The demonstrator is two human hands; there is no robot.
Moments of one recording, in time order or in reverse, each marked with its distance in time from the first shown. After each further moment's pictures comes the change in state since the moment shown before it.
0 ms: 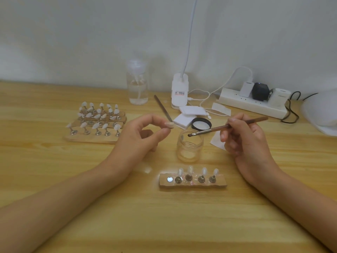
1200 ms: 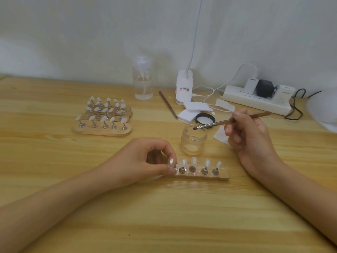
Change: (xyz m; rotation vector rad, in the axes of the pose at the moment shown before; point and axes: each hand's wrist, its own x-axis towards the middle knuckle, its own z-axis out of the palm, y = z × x) left_hand -0.033 0.012 -0.014 0.278 -0.423 -0.125; right_hand 0.000 0.000 0.000 0.033 -0.001 0.026
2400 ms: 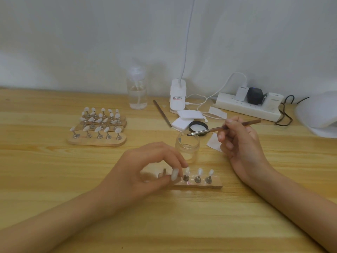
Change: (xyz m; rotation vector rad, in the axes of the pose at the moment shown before) left_hand -0.010 0.014 0.016 0.131 0.197 0.523; right_hand -0.001 -0.002 0.000 0.044 0.026 0.023
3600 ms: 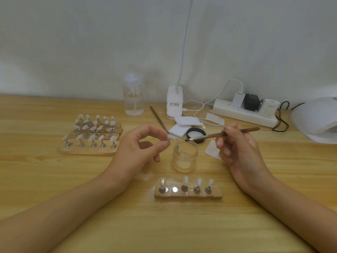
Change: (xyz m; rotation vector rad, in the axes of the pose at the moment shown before) left_hand 0.037 -0.042 0.001 -0.332 0.304 -0.428; right_hand 0.001 0.001 -0.001 -0.006 -0.006 -0.001
